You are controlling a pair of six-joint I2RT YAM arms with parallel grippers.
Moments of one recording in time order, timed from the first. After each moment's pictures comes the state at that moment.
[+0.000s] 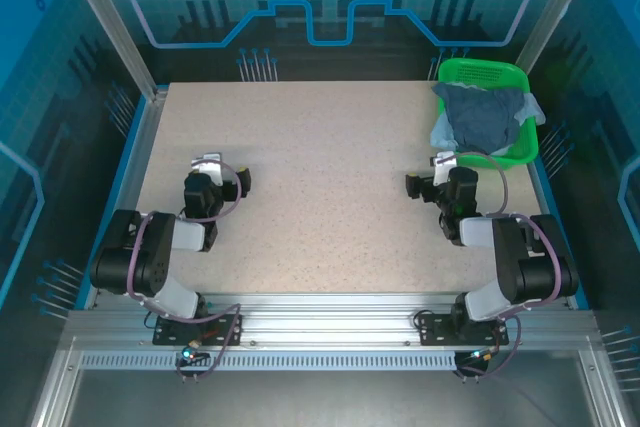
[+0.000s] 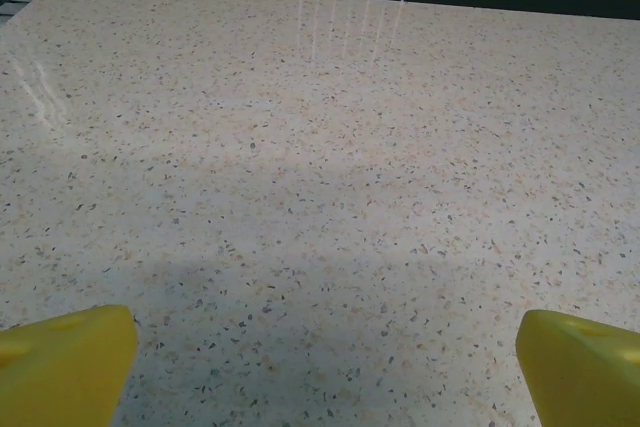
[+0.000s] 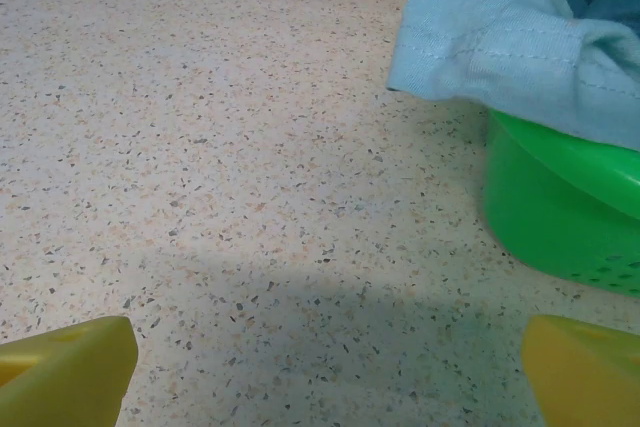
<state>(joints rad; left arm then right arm) -0.01 1.56 0.36 0.86 -0.03 -0.11 0.05 1.51 0.42 0.63 -0.04 -0.07</state>
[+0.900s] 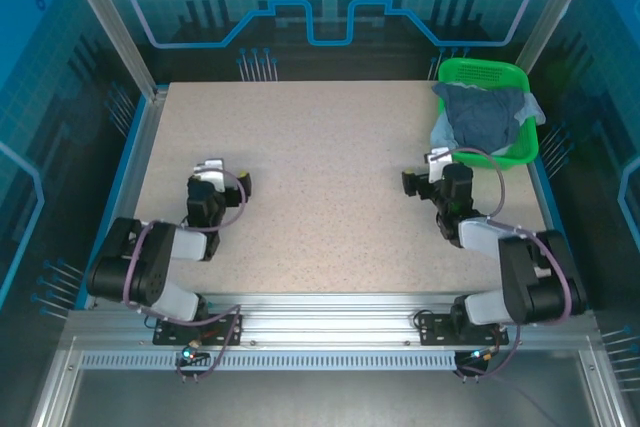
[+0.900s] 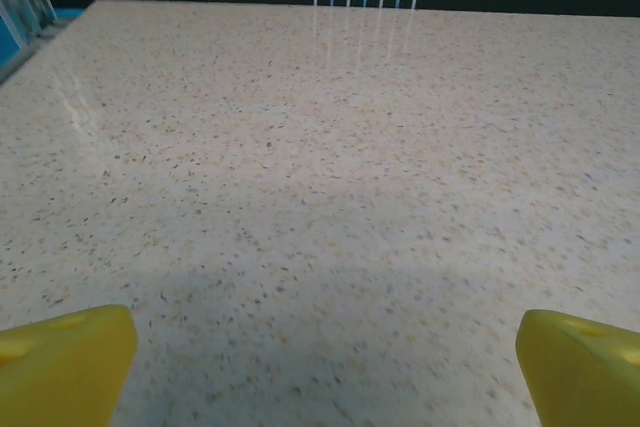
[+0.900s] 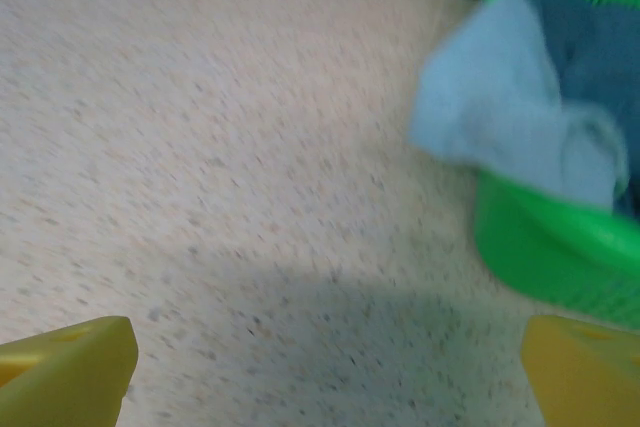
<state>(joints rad) -0.10 1.47 0.27 0.90 -0.16 -0.06 0.16 1.34 0.45 0.49 0.08 -0.10</state>
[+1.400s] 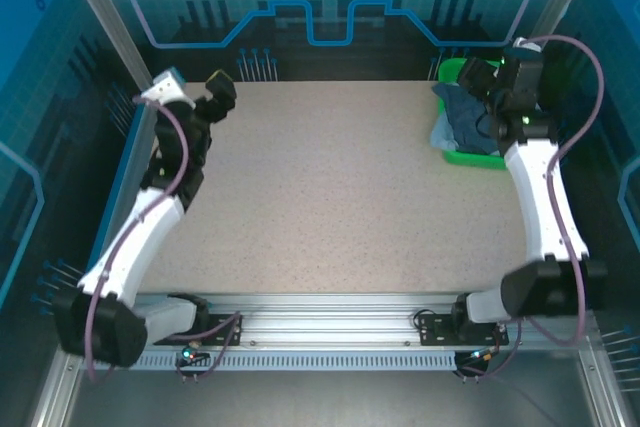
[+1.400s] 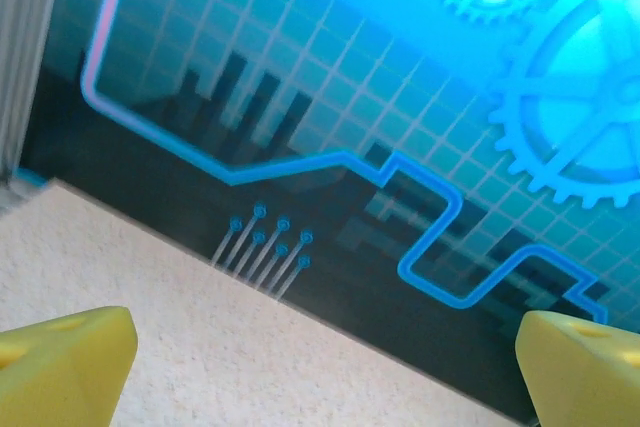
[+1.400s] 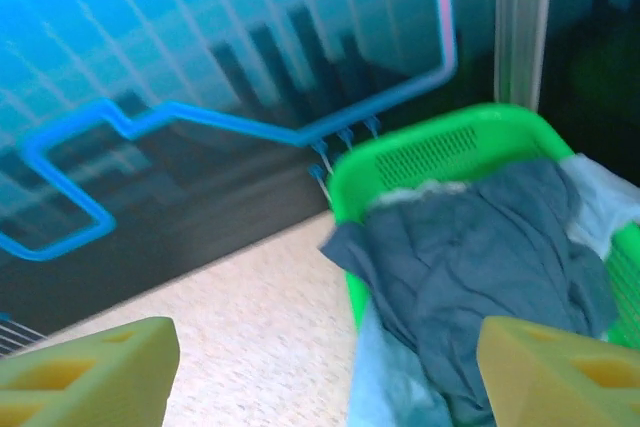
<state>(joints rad) -0.15 1.23 1.11 0.02 -0.27 -0.61 -0.04 1.47 1.58 -0.57 0.15 0.42</state>
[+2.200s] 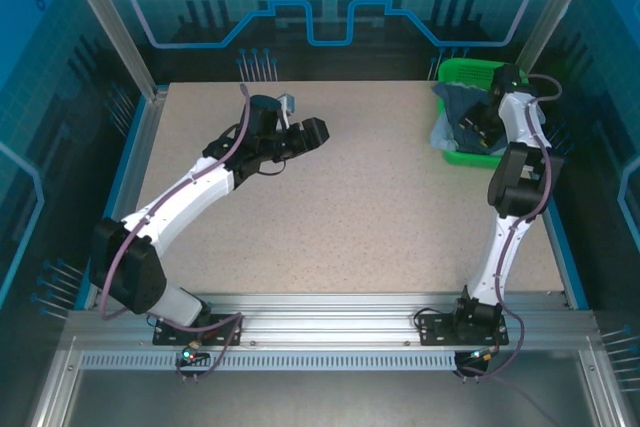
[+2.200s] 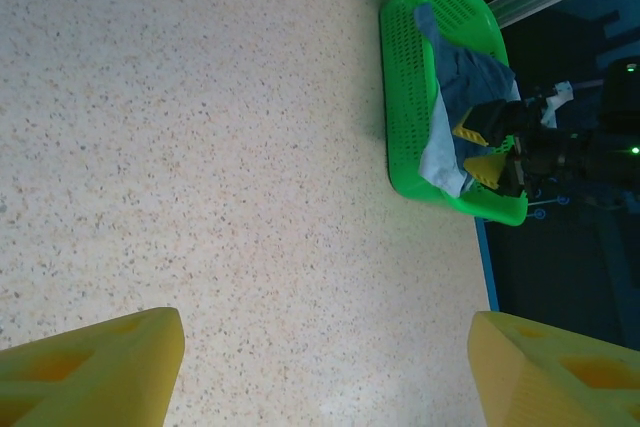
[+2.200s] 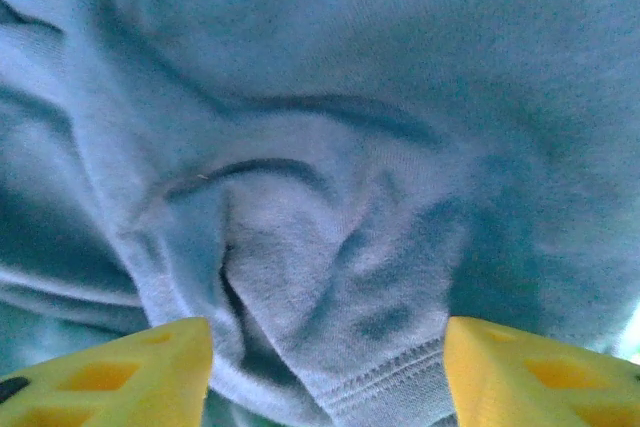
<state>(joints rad) -0.46 1.50 1.27 -0.32 0.24 -0.81 -0.25 2.25 2.02 -1.01 -0.08 0.56</state>
